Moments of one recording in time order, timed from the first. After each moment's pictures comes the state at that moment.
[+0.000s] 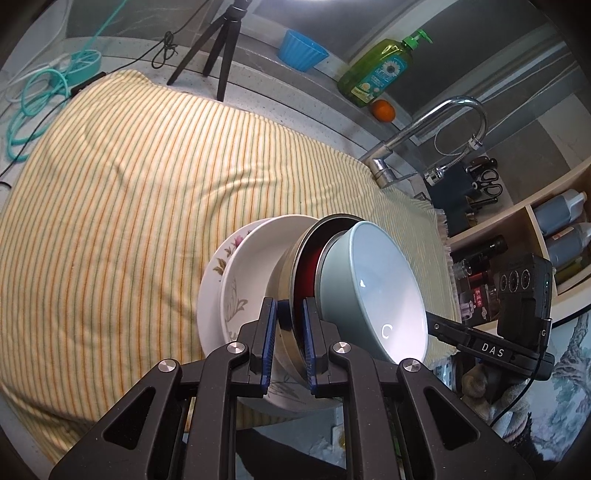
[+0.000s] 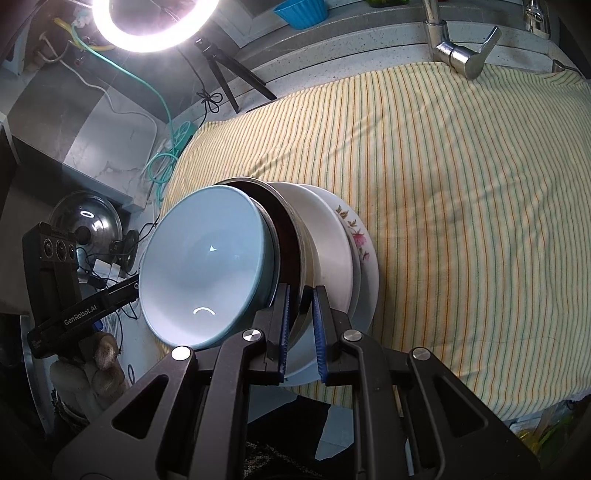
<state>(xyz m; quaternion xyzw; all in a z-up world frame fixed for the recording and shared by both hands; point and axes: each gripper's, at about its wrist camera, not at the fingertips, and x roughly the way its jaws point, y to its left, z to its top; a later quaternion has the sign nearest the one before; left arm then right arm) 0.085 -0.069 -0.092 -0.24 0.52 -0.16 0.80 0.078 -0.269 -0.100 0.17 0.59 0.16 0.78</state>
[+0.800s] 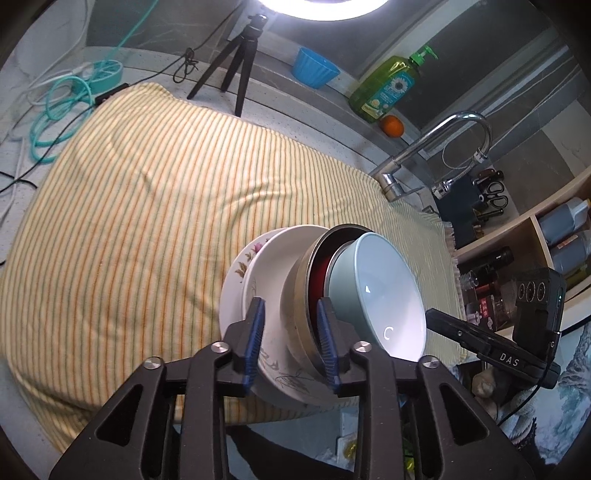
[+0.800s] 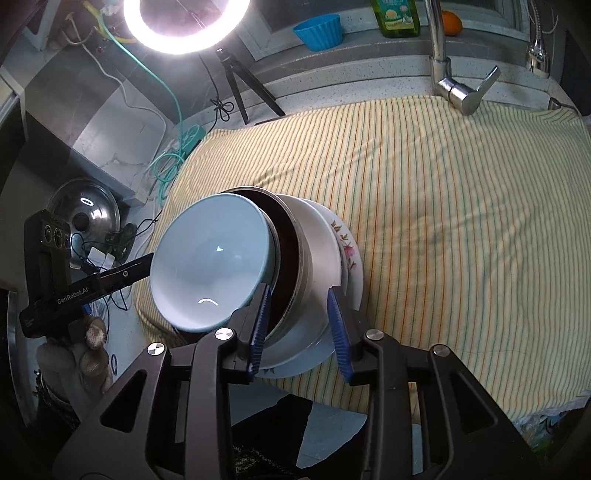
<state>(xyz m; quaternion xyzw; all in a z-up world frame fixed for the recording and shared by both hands) 0.066 -0.056 -0.076 -0.23 0.50 -0.13 0.82 0.063 -0.275 -0.070 0.12 0.56 0.16 0.81</state>
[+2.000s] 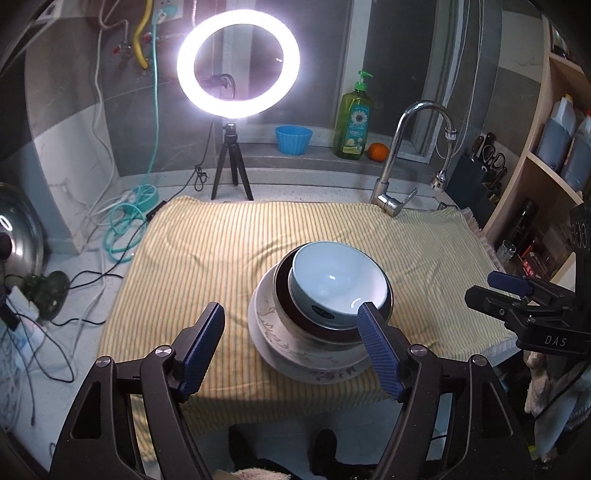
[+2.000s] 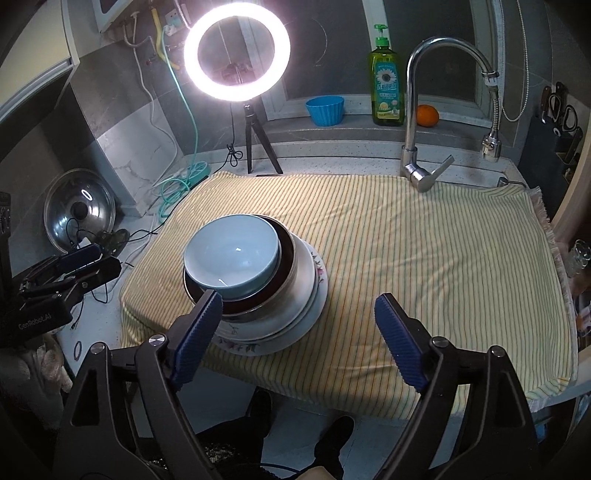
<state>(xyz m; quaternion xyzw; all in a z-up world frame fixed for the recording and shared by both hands) -0.025 -0.118 0.007 -0.04 0.39 -0.04 0.92 -0.027 -0.282 0.005 0.03 0.44 0.13 0.89</state>
